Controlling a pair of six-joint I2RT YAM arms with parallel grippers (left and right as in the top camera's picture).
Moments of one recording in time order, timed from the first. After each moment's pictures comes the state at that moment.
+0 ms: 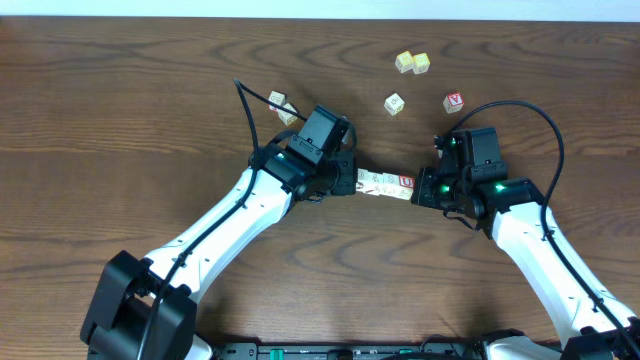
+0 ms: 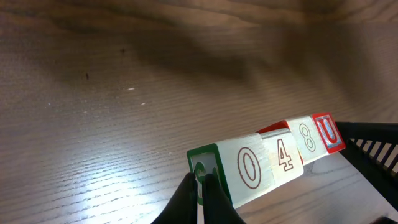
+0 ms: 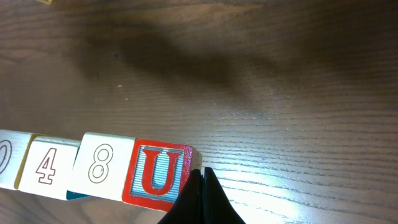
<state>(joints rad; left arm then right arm) -0.62 1.65 1.20 -0.59 0.23 -0.59 0.22 1.38 0.86 -0.56 -0.27 0.44</state>
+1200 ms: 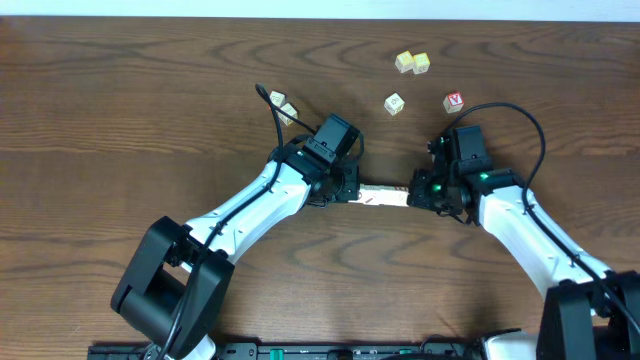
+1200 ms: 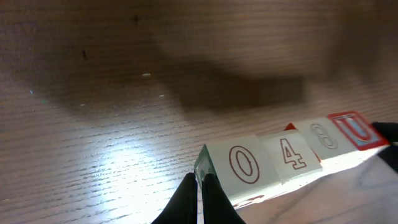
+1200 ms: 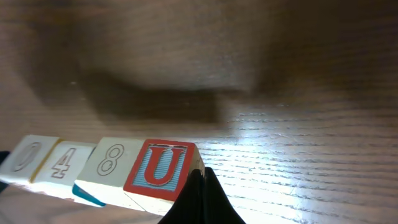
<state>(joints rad) -0.64 1.79 1.20 -0.57 0.20 -0.61 0.22 1.54 0.86 -0.53 -0.26 0.45</state>
